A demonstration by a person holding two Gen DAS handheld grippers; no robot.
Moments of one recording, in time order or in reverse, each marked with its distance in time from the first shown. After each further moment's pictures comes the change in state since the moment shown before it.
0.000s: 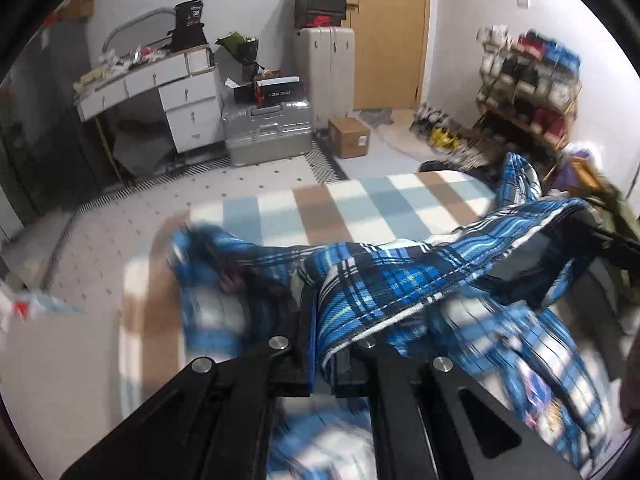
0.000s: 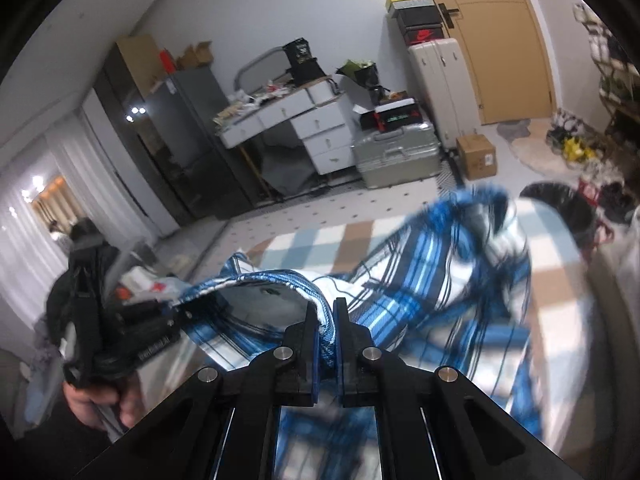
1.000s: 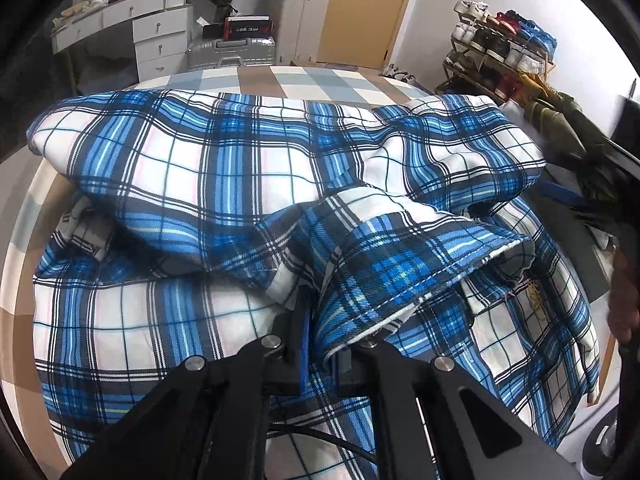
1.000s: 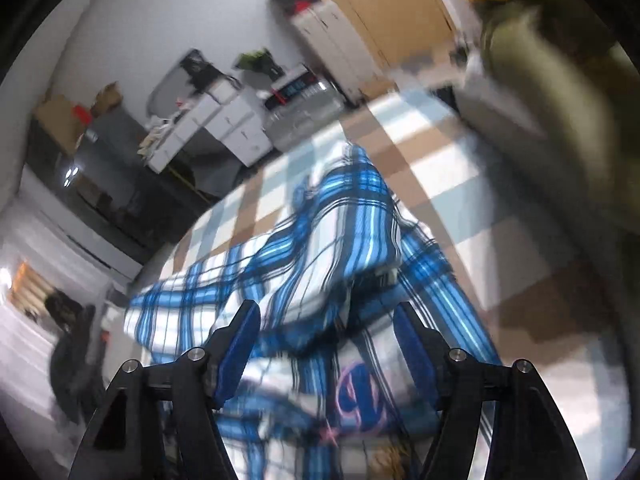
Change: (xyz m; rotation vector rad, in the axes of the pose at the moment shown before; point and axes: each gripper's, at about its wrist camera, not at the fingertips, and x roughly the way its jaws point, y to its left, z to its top) left arm 0.027 -0.045 -0.118 -0.053 0.155 -0.175; right arm -0.013 -0.112 -0.078 0.379 0.083 -0.139
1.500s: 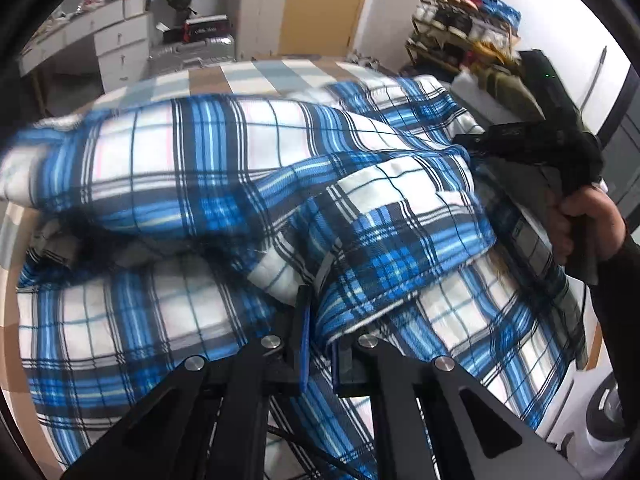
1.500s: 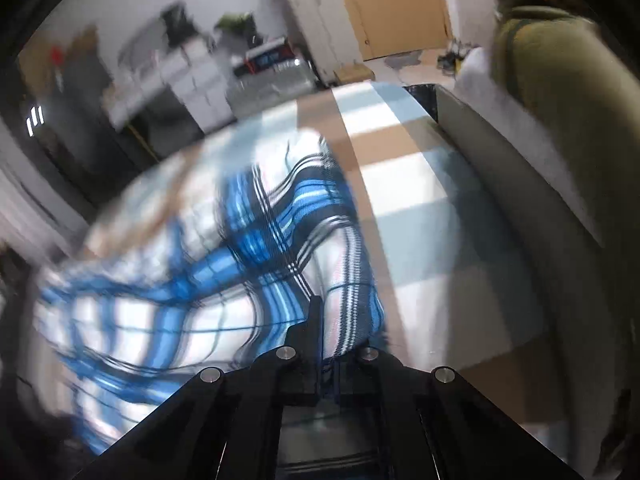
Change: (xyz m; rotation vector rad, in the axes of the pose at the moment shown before) left arm -0.002 -0.028 -0.024 0.118 0.066 -0.082; right arm 0.052 -0.002 0.013 -0.237 0.039 -0.270
